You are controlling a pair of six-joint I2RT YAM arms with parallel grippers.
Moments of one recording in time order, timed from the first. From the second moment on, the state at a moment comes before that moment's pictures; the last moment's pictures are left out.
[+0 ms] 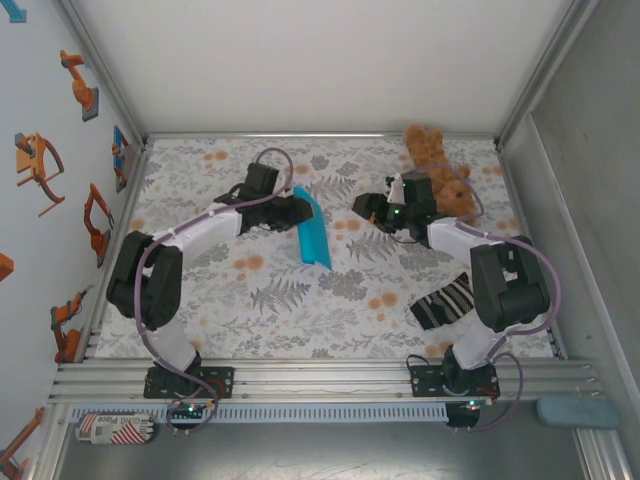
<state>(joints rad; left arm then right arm) -0.53 1.73 1.20 -0.27 0.44 -0.76 0.28 1.68 0.94 0.12 -0.65 0.76</state>
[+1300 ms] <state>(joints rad) -0.44 1.75 1.21 0.05 0.79 -0.98 0.34 1.63 1.09 0.12 -0.87 0.85</state>
